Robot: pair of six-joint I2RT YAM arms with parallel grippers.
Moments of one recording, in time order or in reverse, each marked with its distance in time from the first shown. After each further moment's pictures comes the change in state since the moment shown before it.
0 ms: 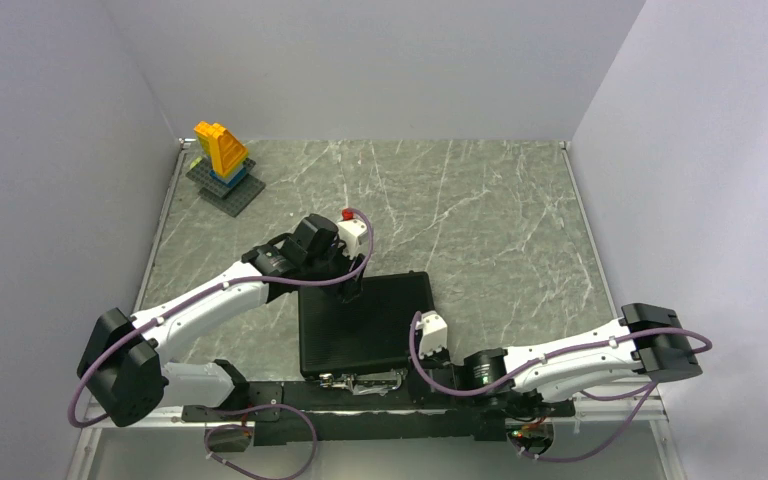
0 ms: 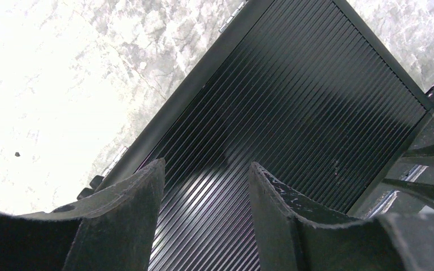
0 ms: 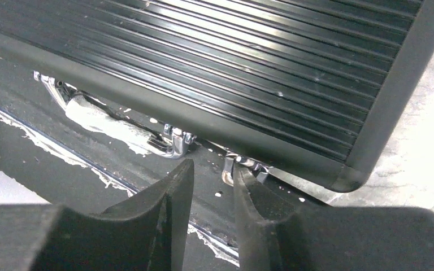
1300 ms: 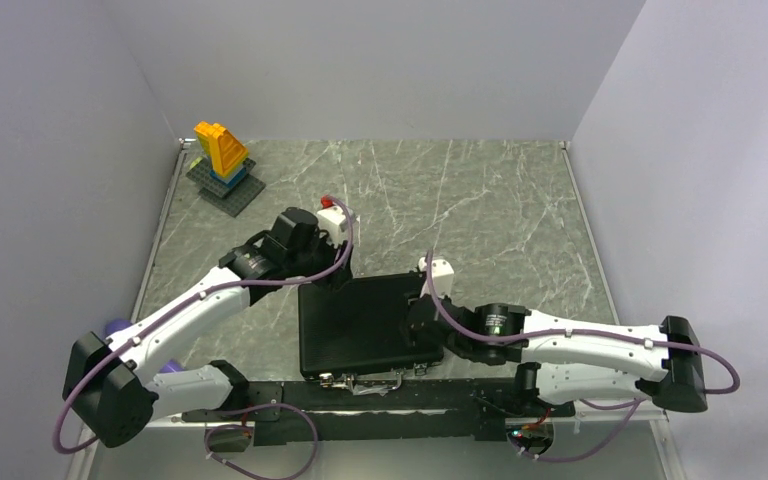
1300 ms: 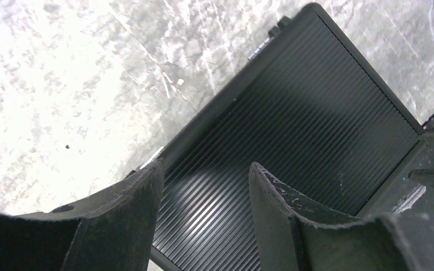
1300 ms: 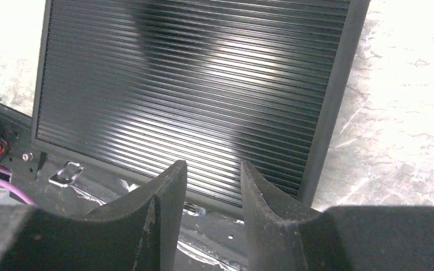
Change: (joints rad) left arm 0.055 -0.101 0.000 -0.004 -0.023 -0.009; right arm -0.287 -0.039 0.303 -0.175 -0.034 -0.216
